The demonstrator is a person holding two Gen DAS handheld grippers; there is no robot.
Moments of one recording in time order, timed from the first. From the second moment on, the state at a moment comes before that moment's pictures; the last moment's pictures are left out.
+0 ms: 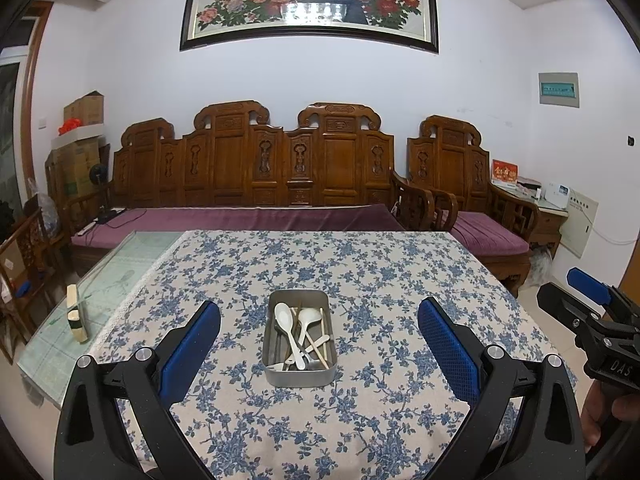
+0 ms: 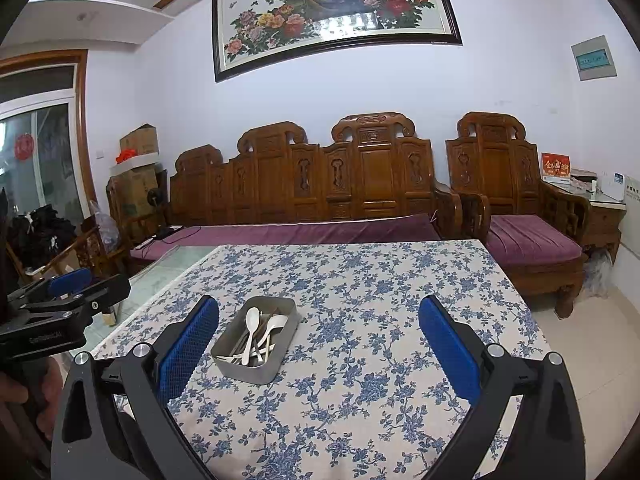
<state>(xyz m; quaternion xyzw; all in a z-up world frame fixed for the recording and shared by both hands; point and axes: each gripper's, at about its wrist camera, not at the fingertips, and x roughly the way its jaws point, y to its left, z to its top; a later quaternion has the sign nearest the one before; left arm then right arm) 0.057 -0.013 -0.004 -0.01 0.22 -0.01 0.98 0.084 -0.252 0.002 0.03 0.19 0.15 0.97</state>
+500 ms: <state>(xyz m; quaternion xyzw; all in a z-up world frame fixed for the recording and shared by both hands) 0.058 -0.013 -0.003 -0.01 0.21 -0.01 0.98 0.084 -0.253 0.003 0.03 0.19 0.15 0.97</state>
